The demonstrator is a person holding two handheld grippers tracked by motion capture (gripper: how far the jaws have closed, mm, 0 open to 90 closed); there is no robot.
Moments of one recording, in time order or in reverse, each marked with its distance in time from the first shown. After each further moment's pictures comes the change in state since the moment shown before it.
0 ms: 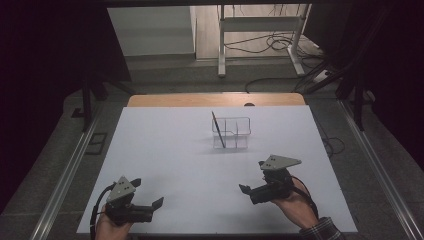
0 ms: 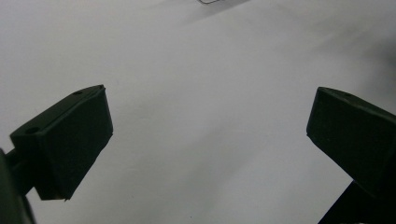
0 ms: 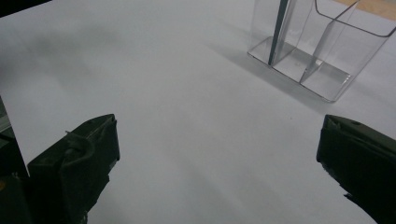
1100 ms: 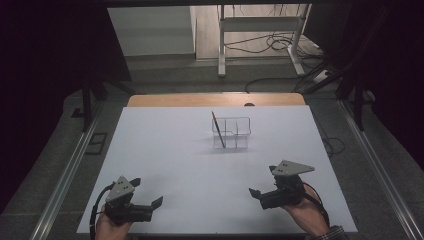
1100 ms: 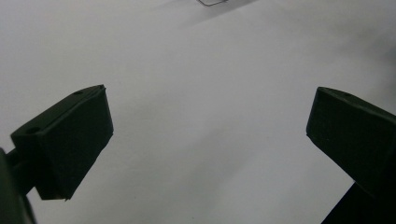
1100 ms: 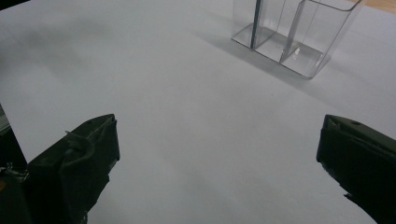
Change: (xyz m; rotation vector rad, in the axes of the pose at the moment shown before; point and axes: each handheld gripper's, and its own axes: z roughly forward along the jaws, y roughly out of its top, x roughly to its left) left arm 0.002 0.000 0.000 -0.007 0.003 -0.005; right arm -0.005 -0.019 -0.021 -0.003 -0.037 0.029
